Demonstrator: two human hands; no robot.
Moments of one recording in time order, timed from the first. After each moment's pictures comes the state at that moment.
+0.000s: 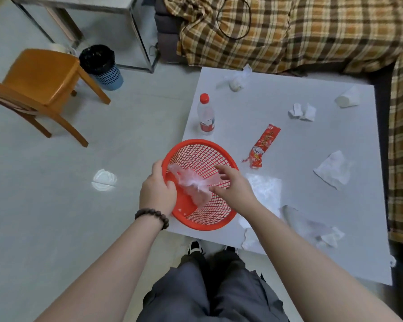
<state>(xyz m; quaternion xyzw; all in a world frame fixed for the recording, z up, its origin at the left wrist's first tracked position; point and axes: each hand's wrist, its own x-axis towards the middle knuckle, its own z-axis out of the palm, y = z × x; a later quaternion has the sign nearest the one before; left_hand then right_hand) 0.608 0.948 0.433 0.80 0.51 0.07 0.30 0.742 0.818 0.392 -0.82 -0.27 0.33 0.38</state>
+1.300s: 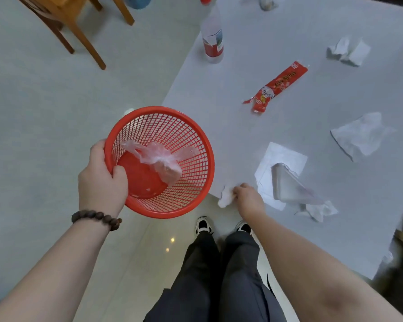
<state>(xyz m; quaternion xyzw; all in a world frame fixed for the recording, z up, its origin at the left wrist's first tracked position) 0.547 0.785 0.407 0.71 0.66 0.15 0.19 0.746 0.617 0.187 -0.81 -0.42 0.40 0.05</state>
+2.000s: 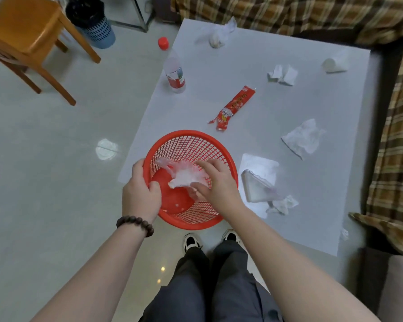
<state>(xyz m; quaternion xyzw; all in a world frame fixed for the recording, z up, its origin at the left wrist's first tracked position) 0.616 0.750 0.397 0.74 0.59 0.12 0.30 0.757 0.646 0.349 -0.79 -0.40 0.30 0.36</state>
